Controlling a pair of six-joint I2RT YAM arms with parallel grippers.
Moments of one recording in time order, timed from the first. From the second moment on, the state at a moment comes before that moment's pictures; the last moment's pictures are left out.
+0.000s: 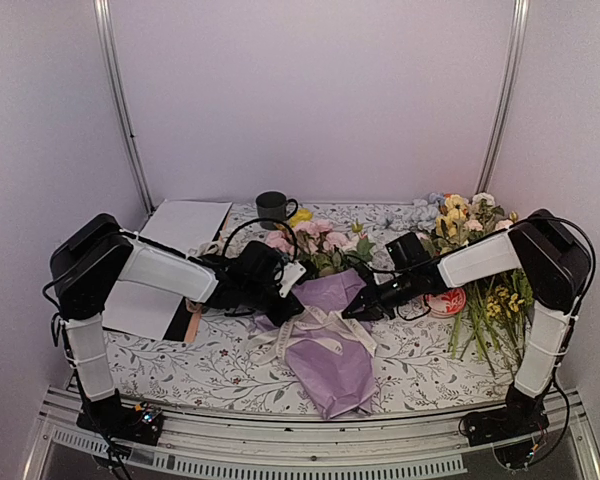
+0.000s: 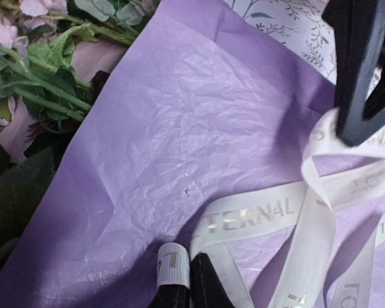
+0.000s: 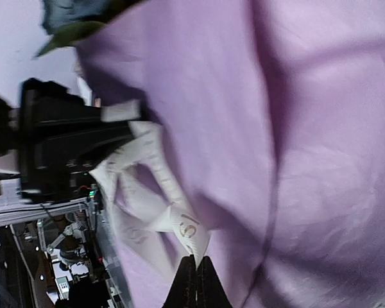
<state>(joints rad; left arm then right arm) -0.82 1.93 1.04 0.08 0.15 0.03 0.60 1.87 0.96 0.01 -0.79 0.66</state>
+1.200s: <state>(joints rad) -0.74 1.47 0.60 -0.12 0.13 -0.33 0.61 1.95 0.95 -0.04 -0.74 0.56</state>
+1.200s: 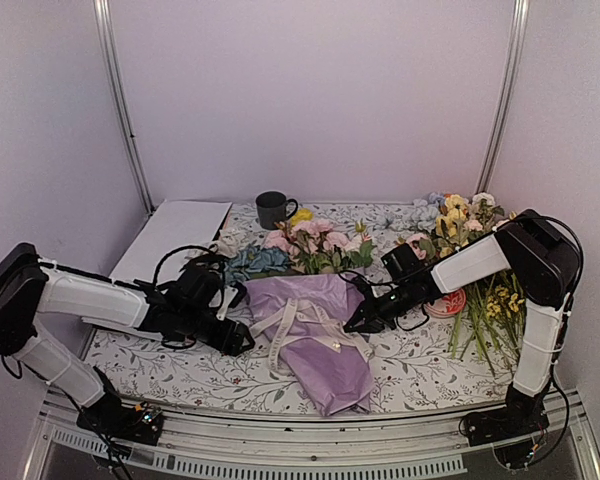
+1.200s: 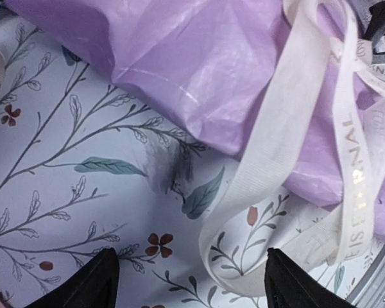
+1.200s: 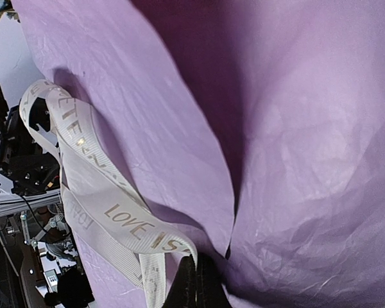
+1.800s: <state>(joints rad) -0.74 1.50 0.63 -0.13 0.13 -0.33 0.60 1.95 0.96 -0.07 -0.73 0.55</state>
